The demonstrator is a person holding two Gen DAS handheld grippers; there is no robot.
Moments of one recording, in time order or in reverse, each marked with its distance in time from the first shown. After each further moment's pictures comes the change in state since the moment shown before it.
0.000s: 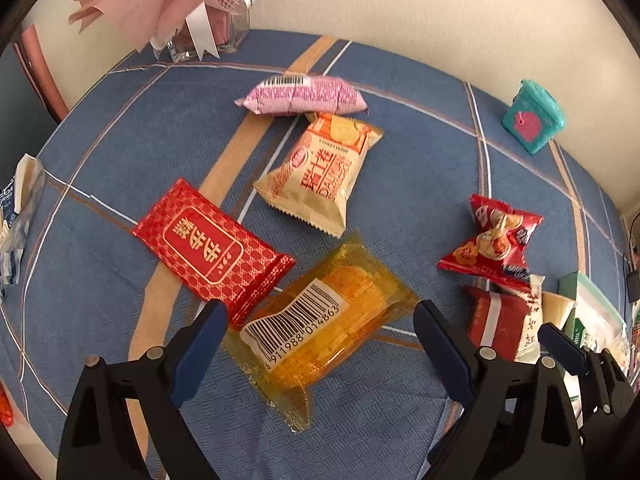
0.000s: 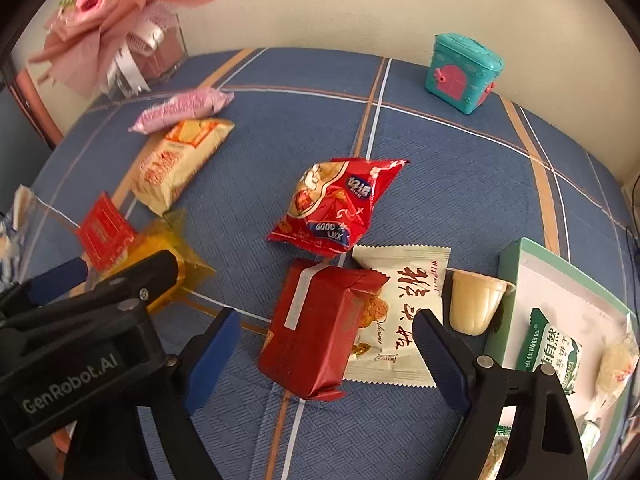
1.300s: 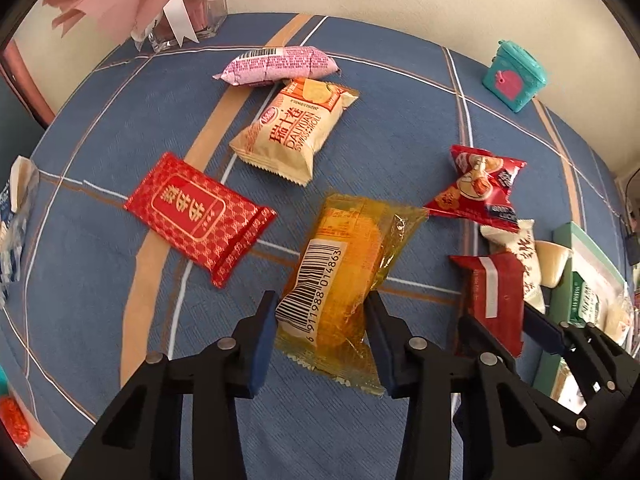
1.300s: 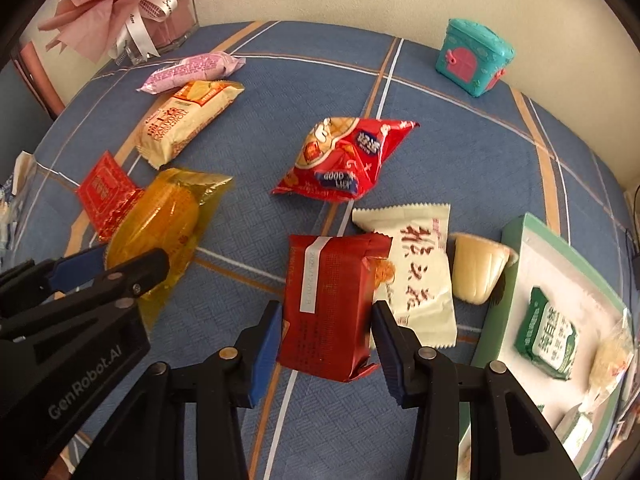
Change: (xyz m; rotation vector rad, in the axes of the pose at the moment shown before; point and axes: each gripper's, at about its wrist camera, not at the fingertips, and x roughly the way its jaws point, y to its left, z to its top) left arm -0.010 -0.016 -0.027 0.064 0.072 -0.022; right arm -0.002 -0.004 -0.017 -0.031 0.078 0.025
